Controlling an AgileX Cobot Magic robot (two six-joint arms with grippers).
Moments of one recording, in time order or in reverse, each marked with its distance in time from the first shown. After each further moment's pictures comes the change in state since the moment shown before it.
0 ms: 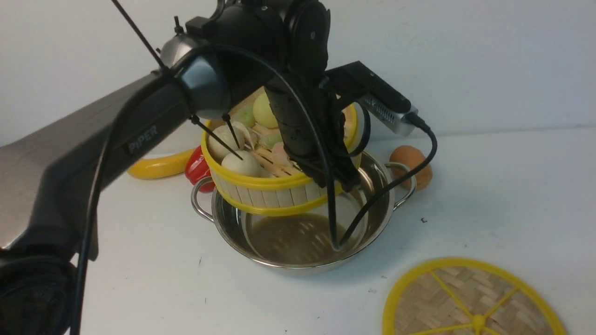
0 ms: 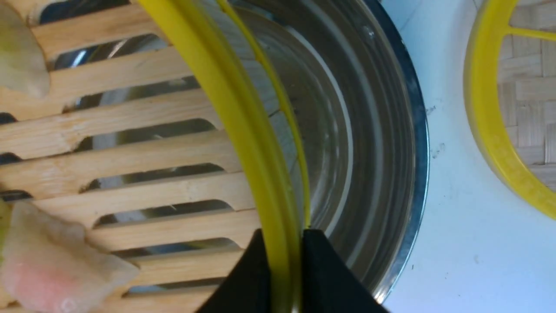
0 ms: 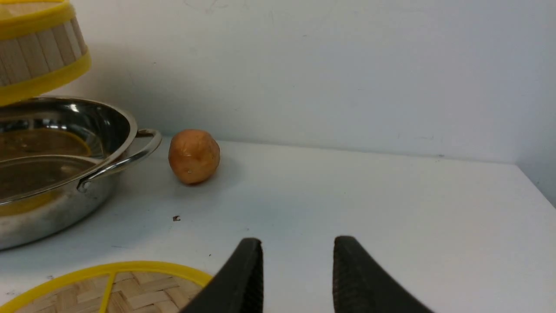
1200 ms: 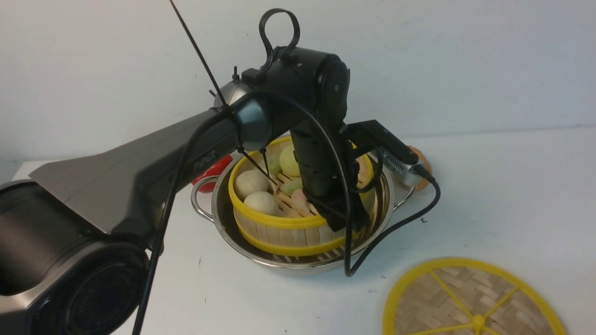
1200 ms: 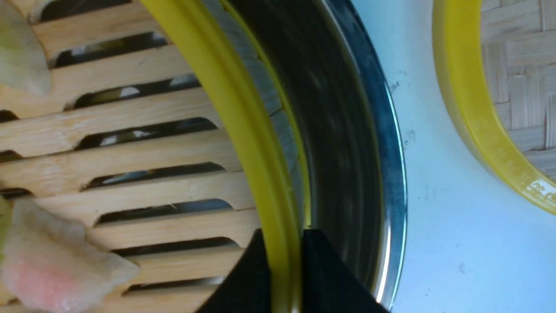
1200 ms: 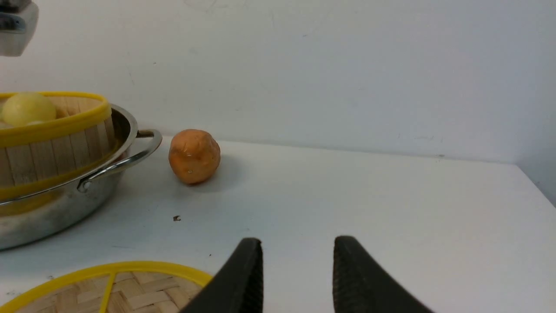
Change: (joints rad) right arm 0.000 0.000 0.000 0.000 0.000 0.001; left arm -0.001 0.146 0.006 -0.094 -0.003 0.079
